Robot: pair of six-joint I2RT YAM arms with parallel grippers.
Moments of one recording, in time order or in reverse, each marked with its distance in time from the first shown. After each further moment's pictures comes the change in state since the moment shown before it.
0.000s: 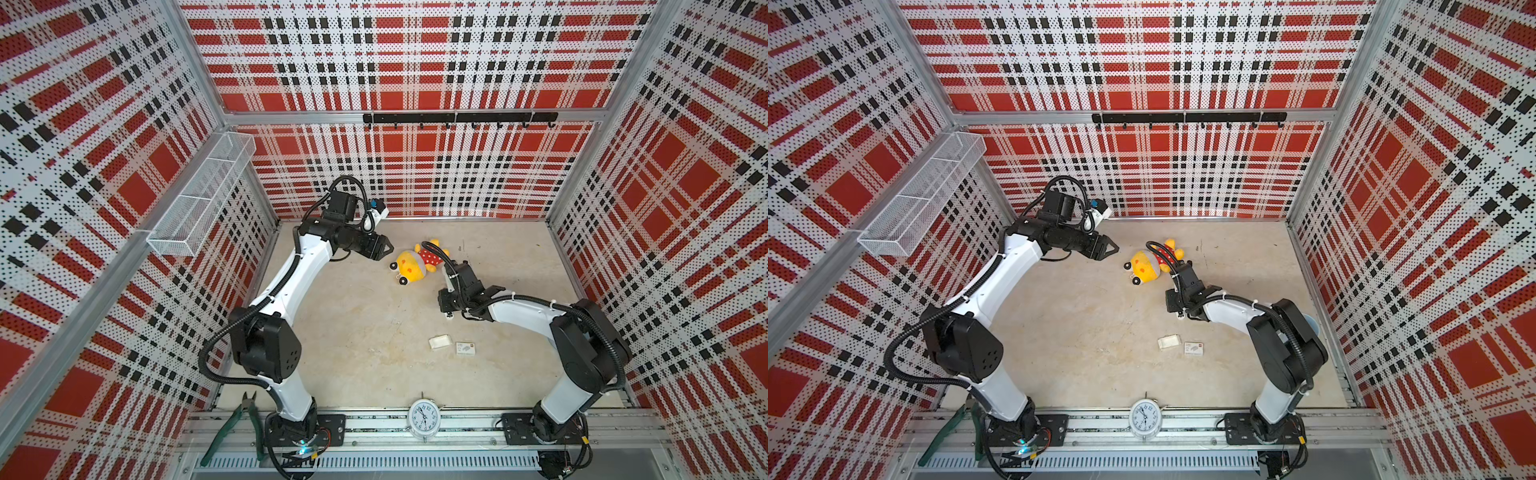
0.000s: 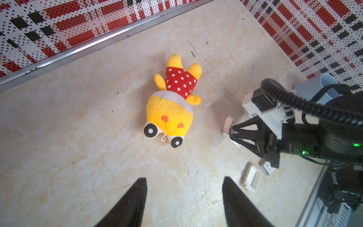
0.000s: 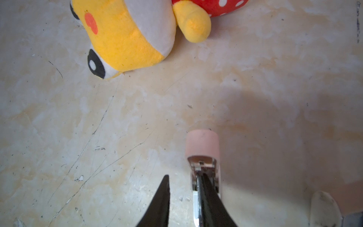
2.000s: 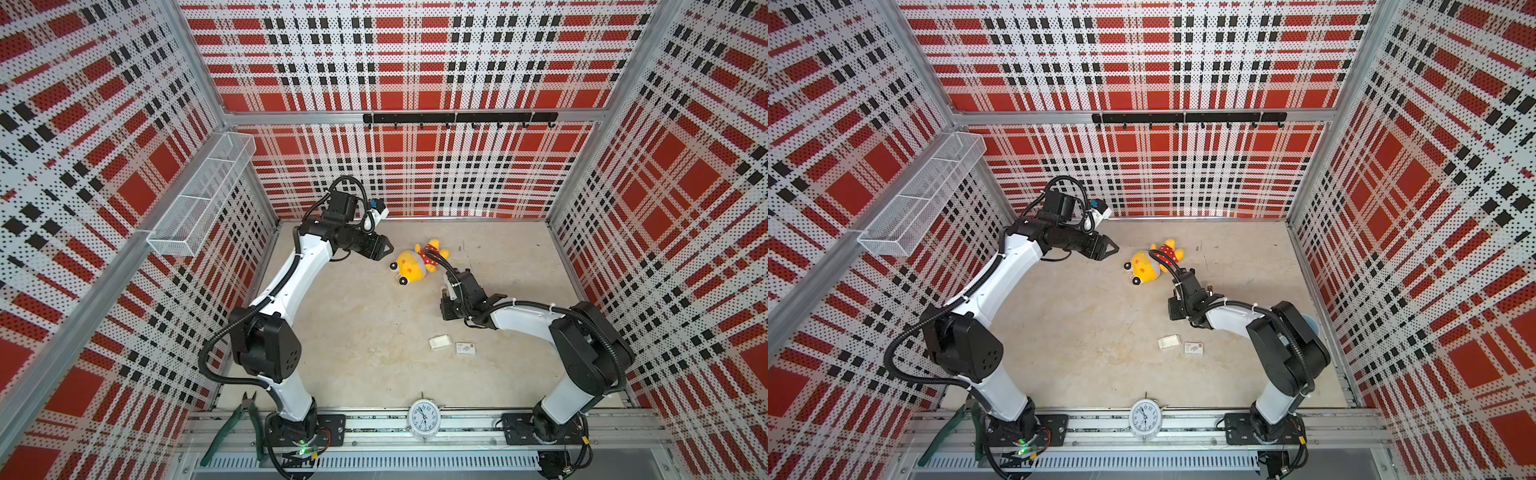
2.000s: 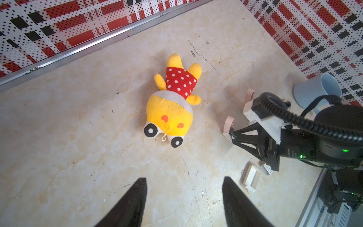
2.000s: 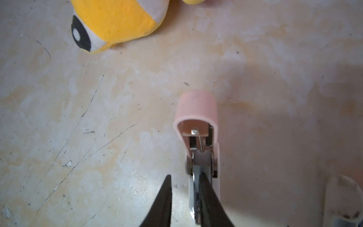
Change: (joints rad) left arm 0.000 0.000 0.000 0.000 0.000 0.000; right arm 0.000 -0.017 -0.100 0.065 -0.022 0.005
